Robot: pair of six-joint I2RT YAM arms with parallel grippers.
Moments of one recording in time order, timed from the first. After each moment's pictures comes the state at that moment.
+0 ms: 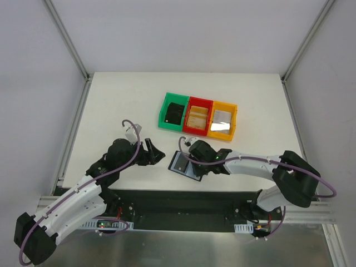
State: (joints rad) left arm -0.62 0.65 0.41 -0.23 0.14 -0.72; right arm 1.02 1.48 0.74 -0.33 0.06 0.46
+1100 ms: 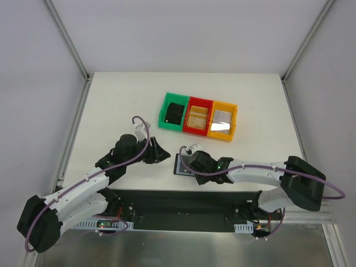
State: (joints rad) left arm -0.62 0.83 0.41 -0.04 0.29 -0.77; right arm 1.14 1.39 0.66 -0.36 0.19 0.53
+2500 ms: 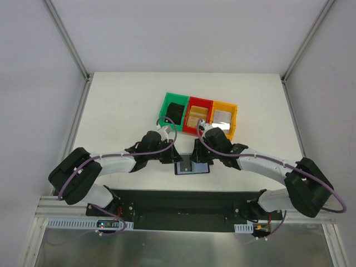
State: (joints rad) left arm -0.73 1.42 0.50 0.31 0.34 -0.82; right arm 0.80 1.32 0.67 -0.13 -0.13 0.55
